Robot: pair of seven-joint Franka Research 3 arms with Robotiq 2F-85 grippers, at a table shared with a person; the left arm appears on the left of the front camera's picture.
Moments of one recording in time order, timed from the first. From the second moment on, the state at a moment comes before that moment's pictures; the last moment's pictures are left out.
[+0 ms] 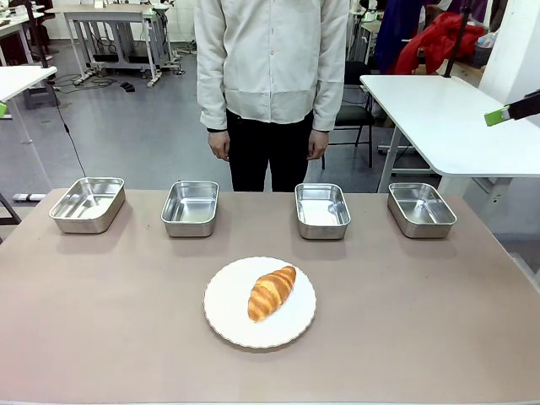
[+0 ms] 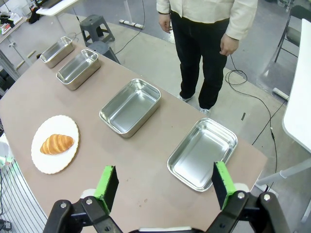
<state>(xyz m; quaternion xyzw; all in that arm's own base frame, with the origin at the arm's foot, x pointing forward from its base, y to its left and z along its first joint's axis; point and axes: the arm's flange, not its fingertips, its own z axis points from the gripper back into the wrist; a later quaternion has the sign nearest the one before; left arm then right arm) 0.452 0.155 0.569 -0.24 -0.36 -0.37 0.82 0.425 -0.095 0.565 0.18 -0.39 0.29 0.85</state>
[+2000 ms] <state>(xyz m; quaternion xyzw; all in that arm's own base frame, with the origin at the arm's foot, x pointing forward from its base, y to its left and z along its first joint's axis) 0.452 0.155 0.569 -0.24 -0.36 -0.37 0.82 0.424 -0.094 0.565 0.18 -0.39 0.29 0.85</state>
